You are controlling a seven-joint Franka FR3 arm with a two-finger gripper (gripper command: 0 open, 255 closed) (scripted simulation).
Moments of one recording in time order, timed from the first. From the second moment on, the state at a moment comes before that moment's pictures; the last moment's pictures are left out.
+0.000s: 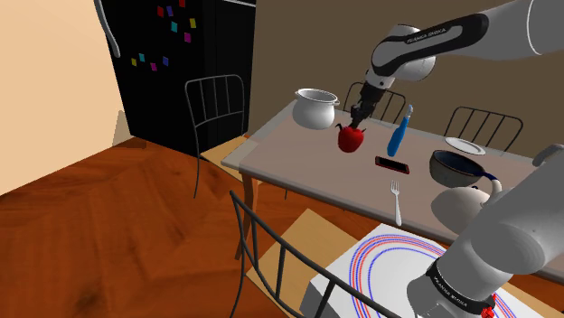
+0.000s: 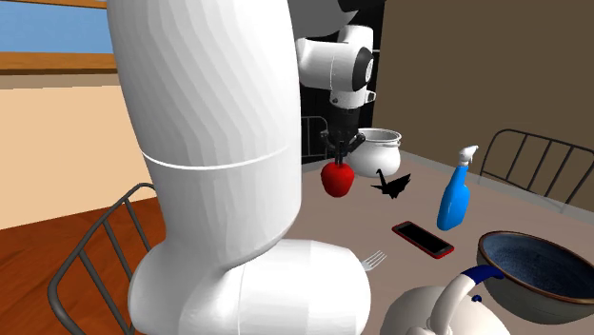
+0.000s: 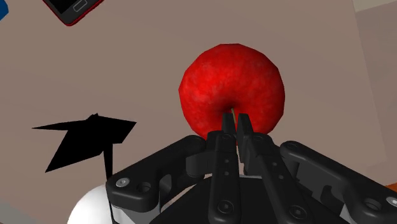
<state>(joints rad) -0.03 -0.18 -0.30 -2.21 0.04 2.17 -0.32</state>
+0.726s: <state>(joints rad) -0.03 -0.22 -0.29 -2.10 0.03 2.02 -0.30</state>
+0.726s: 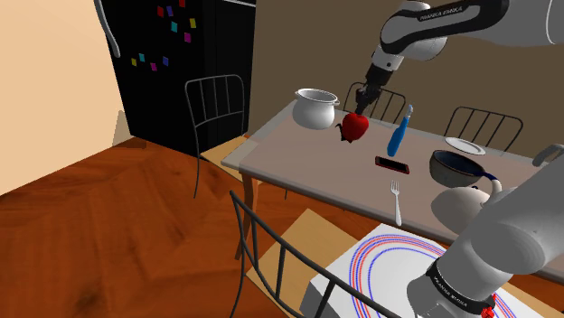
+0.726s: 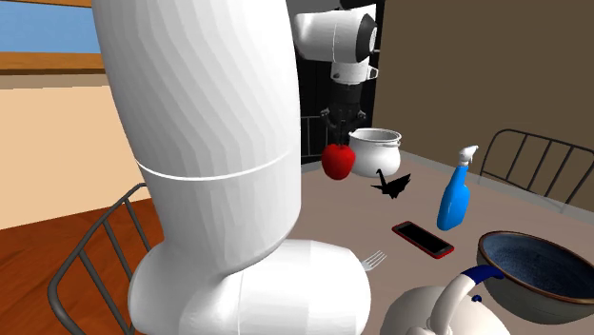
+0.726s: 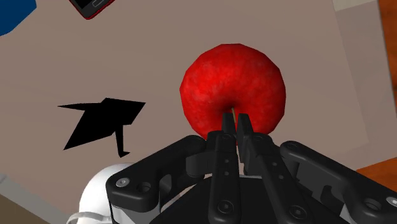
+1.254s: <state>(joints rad) -0.03 -0.23 -0.30 -2.01 0.02 1.92 -0.30</state>
